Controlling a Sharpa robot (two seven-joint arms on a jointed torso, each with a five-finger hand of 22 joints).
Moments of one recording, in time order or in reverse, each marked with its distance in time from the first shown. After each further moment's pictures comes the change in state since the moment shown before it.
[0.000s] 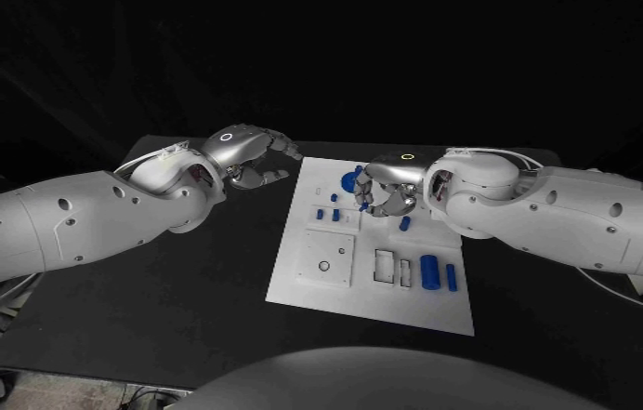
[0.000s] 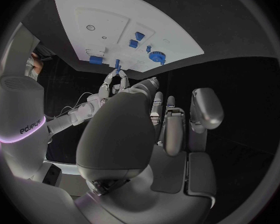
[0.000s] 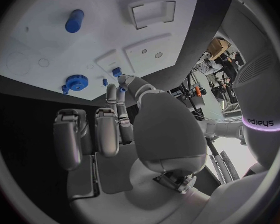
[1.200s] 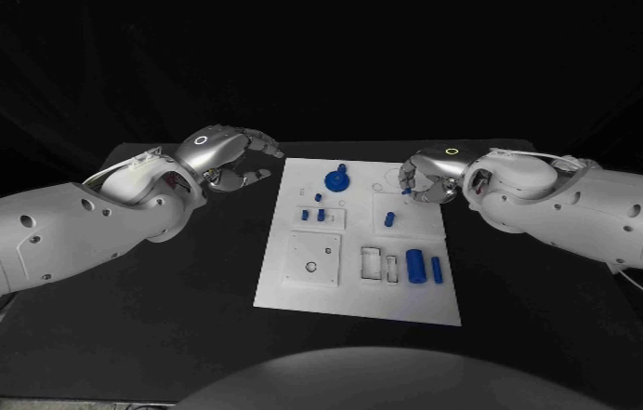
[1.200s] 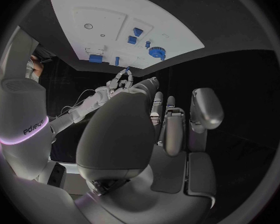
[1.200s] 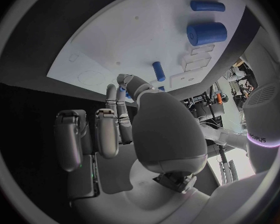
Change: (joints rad) left arm 0.003 -0.019 0.001 0.011 -0.011 -0.046 0.022; left_hand 0.000 0.000 -0.003 -0.003 0.000 0.000 0.000 0.000 0.000 -0.004 -0.004 -0.004 0.002 0.000 0.000 0.000 -0.001 0.000 0.000 0.000 0.000 0.000; right arm -0.049 -0.152 -0.002 -0.128 -0.107 -0.143 0.029; right_hand 0.022 0.001 -0.008 -0.008 -0.020 0.017 -0.002 0.013 -0.014 -0.014 -0.007 0.000 0.000 0.000 0.000 0.025 0.025 0.000 0.000 0.000 0.025 -0.001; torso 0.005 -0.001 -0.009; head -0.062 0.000
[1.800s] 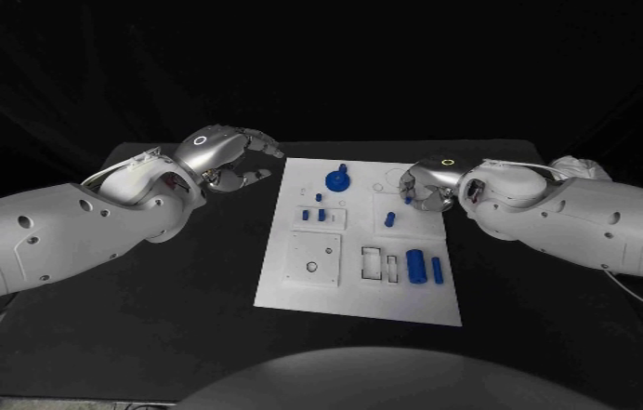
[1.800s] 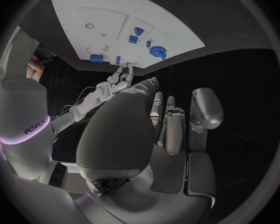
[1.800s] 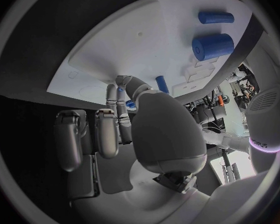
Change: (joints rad) left arm 0.000 -0.007 0.000 0.007 0.000 -0.008 0.012; left_hand -0.004 0.004 0.000 0.000 0.000 0.000 0.000 0.000 0.000 0.000 0.000 0.000 0.000 0.000 0.000 0.000 0.000 0.000 0.000 0.000 0.000 0.000; right arm -0.045 0.036 -0.002 -0.068 -0.010 0.007 0.006; right_hand 0.008 0.003 -0.002 -0.002 -0.008 0.000 -0.007 -0.005 -0.137 -0.003 -0.003 -0.004 -0.003 0.000 0.000 0.000 0.000 0.000 0.000 0.000 0.000 0.000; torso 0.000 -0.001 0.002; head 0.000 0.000
